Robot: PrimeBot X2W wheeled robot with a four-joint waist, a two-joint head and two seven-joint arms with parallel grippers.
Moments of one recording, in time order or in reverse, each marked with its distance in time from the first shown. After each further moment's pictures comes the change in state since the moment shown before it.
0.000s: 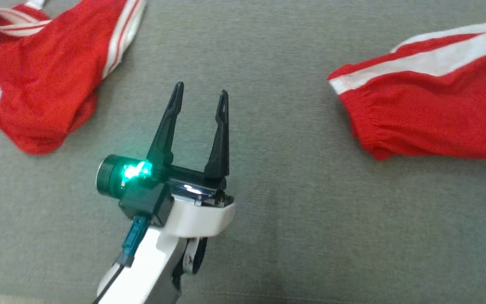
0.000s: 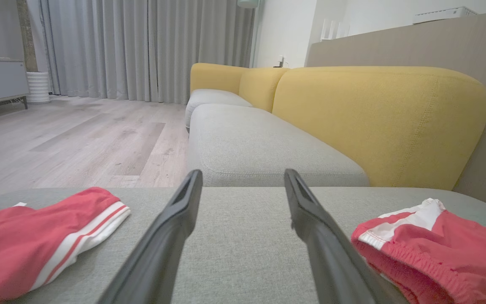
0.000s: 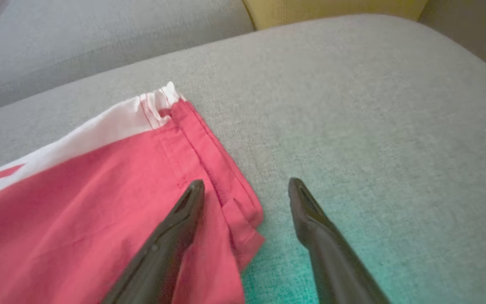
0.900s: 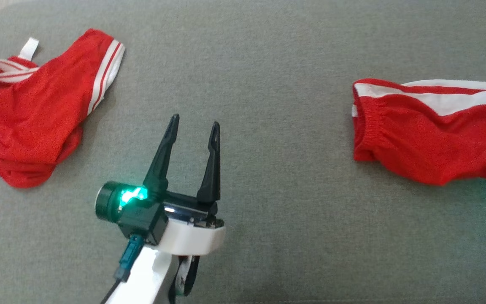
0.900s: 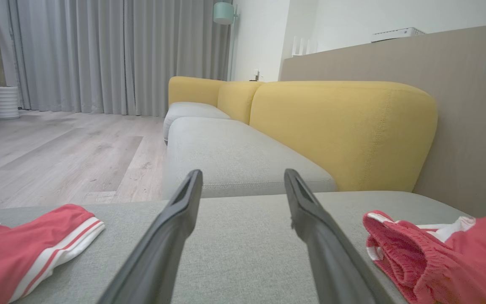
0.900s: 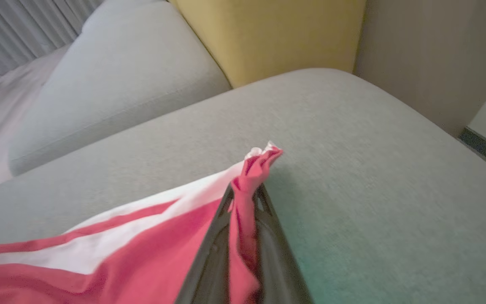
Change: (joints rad) left arm 0.142 -0.054 0.120 0.038 0.096 -0.128 0.000; right arm 0.151 0.022 -0.021 -0.055 0.097 0.000 -0.059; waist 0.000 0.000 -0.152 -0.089
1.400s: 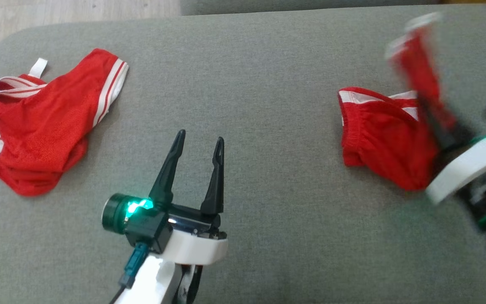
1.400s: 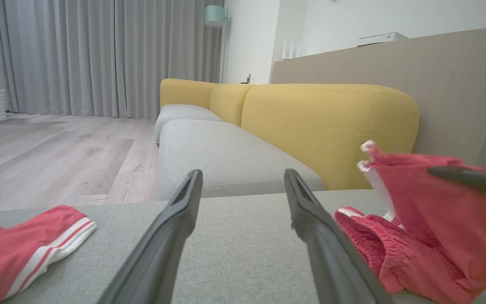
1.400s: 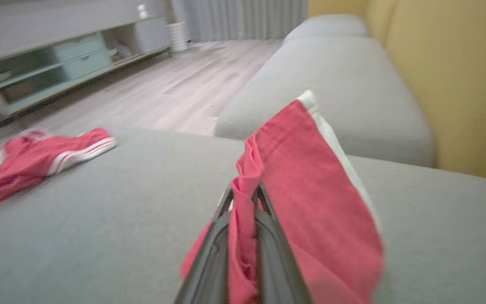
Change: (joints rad) left arm 0.044 -0.016 0.005 0.034 0.009 -0.036 0.000; right arm 0.098 0.021 0.385 -0.609 -0.083 0.000 0.037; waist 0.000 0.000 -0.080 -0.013
